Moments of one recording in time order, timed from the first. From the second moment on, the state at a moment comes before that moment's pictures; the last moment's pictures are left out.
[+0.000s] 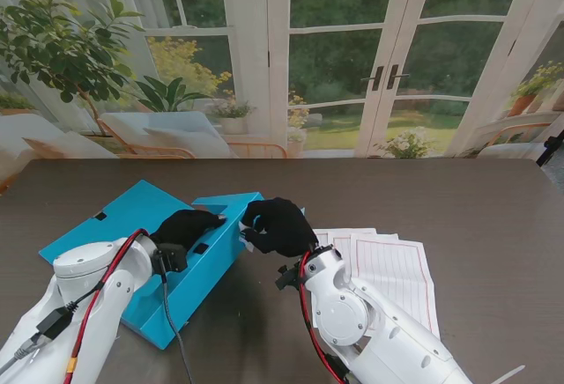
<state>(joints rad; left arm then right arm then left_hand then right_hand) 1.59 -1.22 -1.46 -1.80 -0.62 0.66 -0.05 -1.31 -1.26 0.80 -1.43 -0.40 -0.28 -0.41 1.18 -0.31 0.39 -0.12 0.75 0.43 0.85 0.35 1.02 0.40 0.92 1.23 0.80 0.51 1.31 1.04 0.25 0.54 1.32 1.09 0.67 -0.84 1.18 -0.31 0.98 0.00 1.04 0.42 1.06 0.09 0.47 0.48 1.08 0.28 0.47 0.49 0.68 0.39 1.02 0.51</state>
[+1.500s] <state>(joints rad) 1.59 -1.23 -1.47 -1.80 -0.66 0.64 -0.03 -1.38 -1.26 0.84 -1.56 -0.40 -0.15 -0.48 1.18 -0.31 0.40 -0.12 0.75 0.43 0.85 0.36 1.02 0.40 0.92 1.23 0.80 0.51 1.31 1.04 0.25 0.54 1.32 1.09 0.67 -0.82 1.14 -0.31 0.98 -0.02 1.03 0.42 1.03 0.10 0.54 0.56 1.05 0.27 0.56 0.50 0.68 0.39 1.04 0.54</state>
